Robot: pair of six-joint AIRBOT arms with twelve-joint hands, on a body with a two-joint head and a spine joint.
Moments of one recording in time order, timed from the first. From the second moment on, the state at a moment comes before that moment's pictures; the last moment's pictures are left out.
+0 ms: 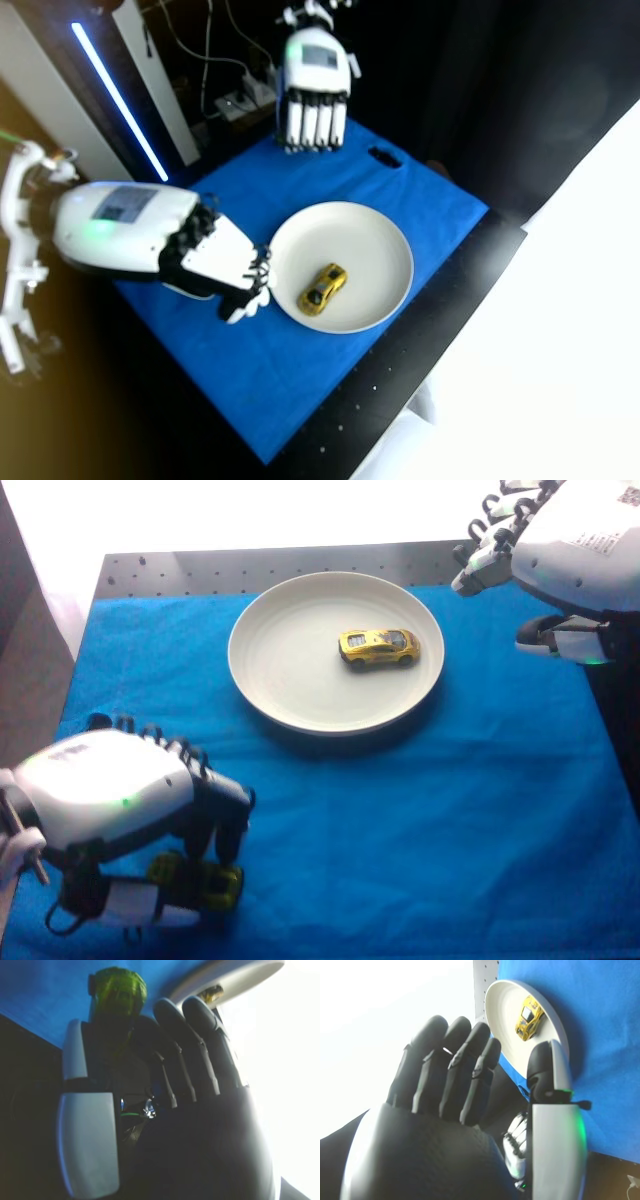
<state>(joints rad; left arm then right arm) 0.96 -0.82 0.78 -0.06 -0.62 1.18 -0.56 -0.96 1.07 -0.03 0.47 -1.34</state>
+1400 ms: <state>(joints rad) 1.04 -0.82 0.81 -0.37 -1.03 1.24 -0.46 -1.08 1.19 -0.02 0.42 -1.34</state>
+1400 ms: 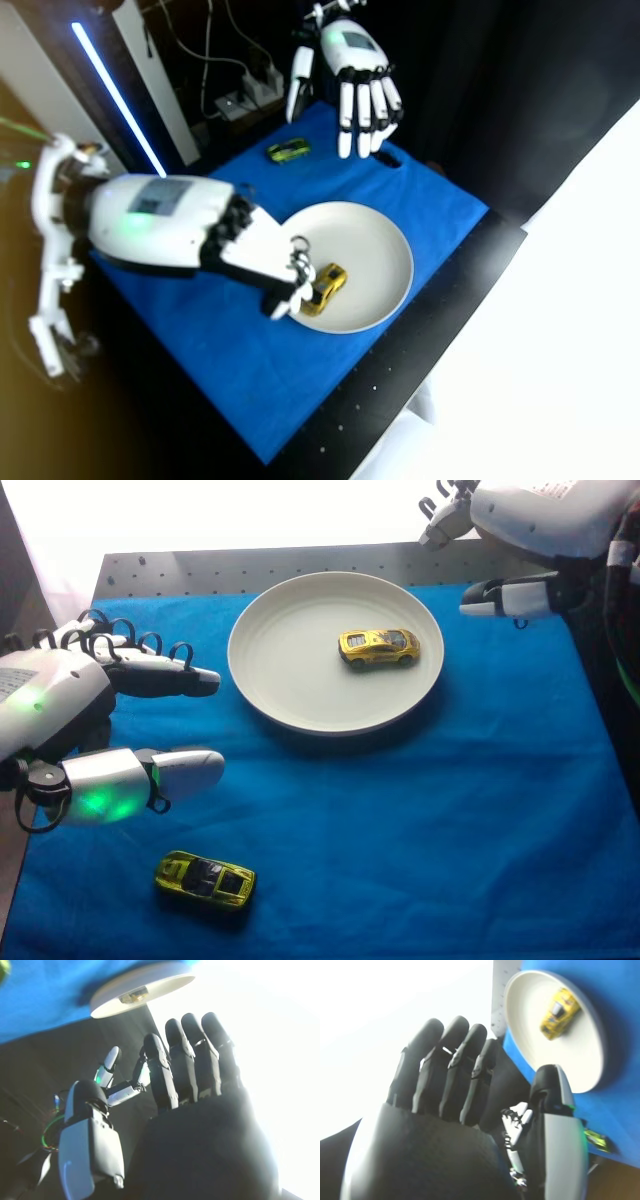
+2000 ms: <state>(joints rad) 1.04 -0.84 0.81 -0.39 -1.05 1.24 -0.41 -1.25 1.34 -0.01 0.32 -1.34</state>
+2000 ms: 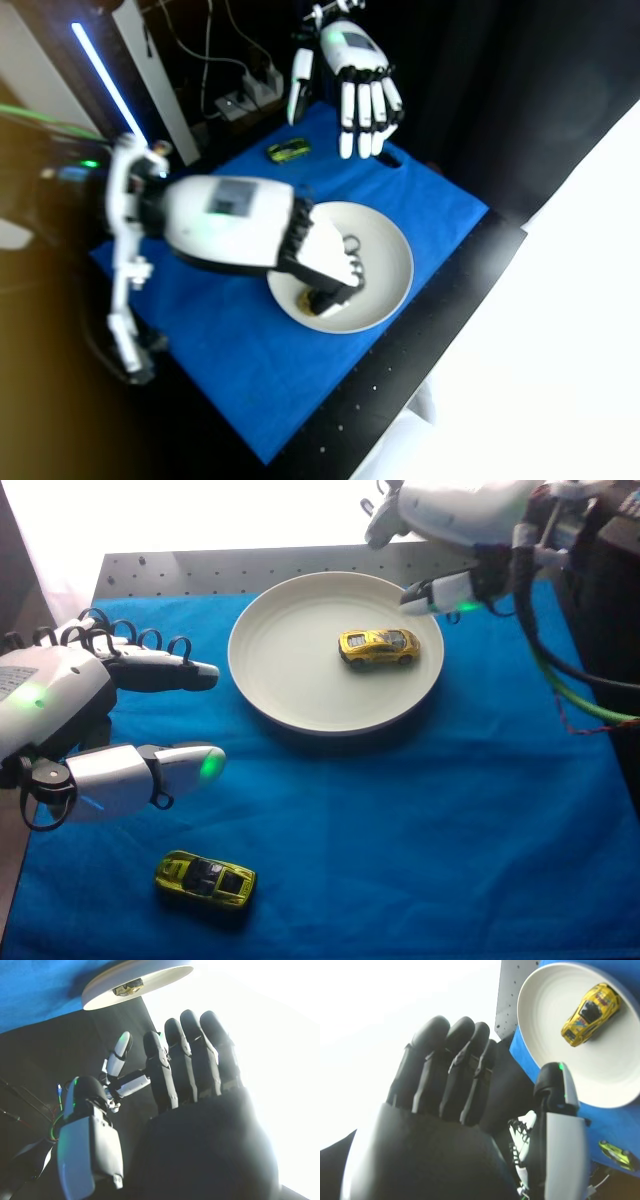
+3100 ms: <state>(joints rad) 1.04 -0.84 0.81 -0.39 -1.06 1.24 -0.45 -1.31 1.35 -0.02 0.23 -1.34</state>
